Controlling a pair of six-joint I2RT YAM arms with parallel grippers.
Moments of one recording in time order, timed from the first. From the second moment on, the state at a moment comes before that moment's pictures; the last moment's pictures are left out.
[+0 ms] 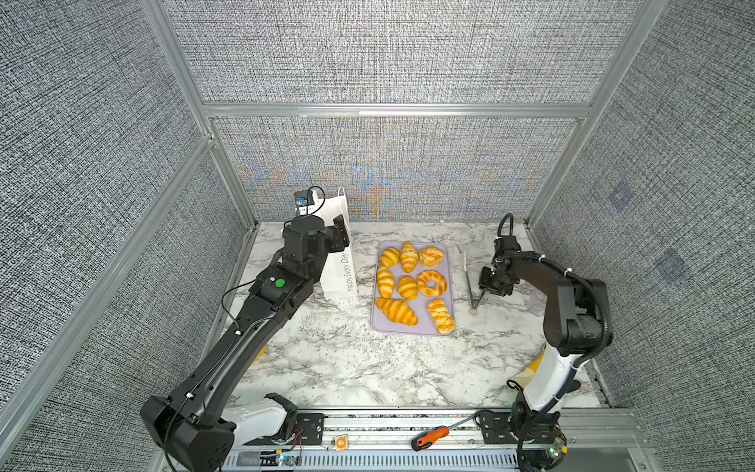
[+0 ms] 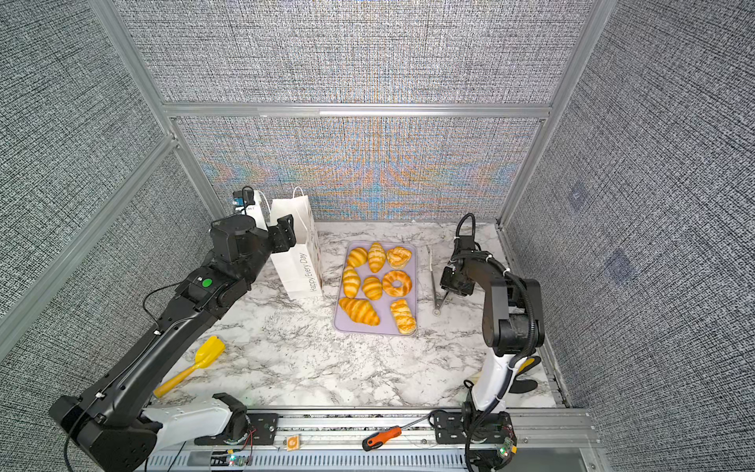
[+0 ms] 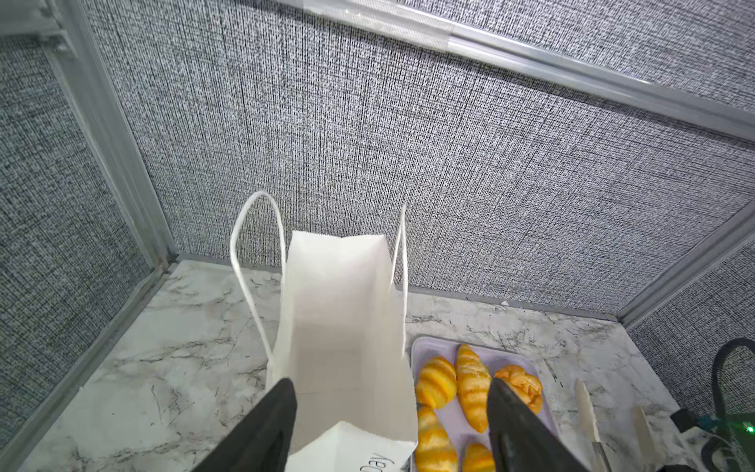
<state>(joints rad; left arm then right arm) -0.54 1.22 1.34 -0.36 -0.39 -0.33 -0.01 1.89 1.29 -0.67 -0.02 0.32</state>
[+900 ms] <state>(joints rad) -0.63 1.69 1.82 -0.18 0.08 -0.15 -0.05 1.83 1.62 -0.73 -0.39 0.22</state>
